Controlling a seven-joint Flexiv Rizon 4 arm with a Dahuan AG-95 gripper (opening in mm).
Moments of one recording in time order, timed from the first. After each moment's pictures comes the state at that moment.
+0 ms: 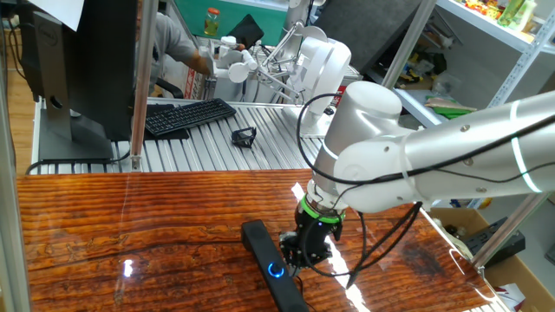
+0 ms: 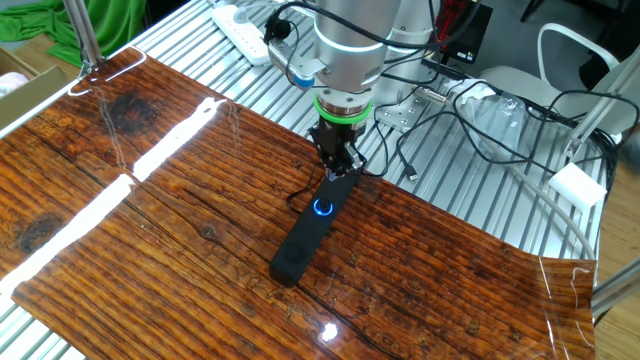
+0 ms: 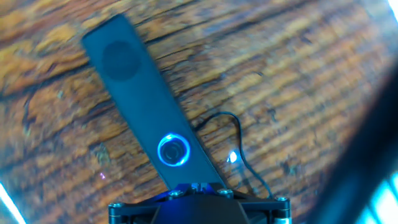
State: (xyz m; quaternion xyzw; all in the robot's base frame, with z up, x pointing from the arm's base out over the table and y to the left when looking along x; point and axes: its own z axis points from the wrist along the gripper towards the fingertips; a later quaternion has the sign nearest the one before) arm 0.411 0.052 0.097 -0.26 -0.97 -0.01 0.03
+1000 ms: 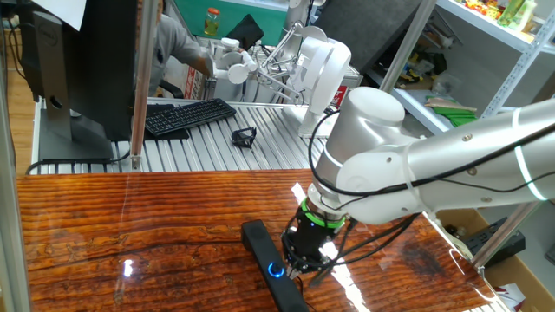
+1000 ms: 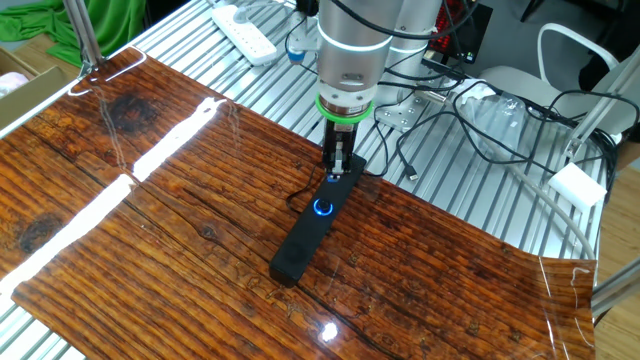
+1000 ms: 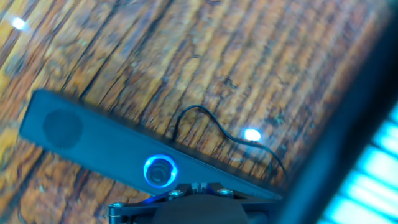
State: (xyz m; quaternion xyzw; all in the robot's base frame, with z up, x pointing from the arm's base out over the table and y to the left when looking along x) arm 0.410 0.052 0.092 -0.55 -0.83 -0.01 0.02
